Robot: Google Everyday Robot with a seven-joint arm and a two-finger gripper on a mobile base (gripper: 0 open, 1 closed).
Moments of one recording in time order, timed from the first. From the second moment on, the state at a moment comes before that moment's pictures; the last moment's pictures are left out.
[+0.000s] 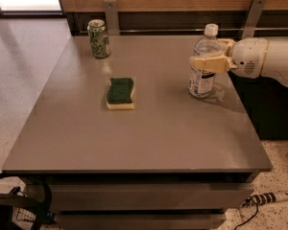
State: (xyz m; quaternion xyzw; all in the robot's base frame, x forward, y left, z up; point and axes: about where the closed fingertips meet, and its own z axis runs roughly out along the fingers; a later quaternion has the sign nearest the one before) arm 0.626 -0.166 0.928 -0.41 0.65 0.30 0.57
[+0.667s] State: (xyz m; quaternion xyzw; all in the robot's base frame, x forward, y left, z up) arm 0.626 -0.162 0.928 -0.41 0.65 0.30 0.57
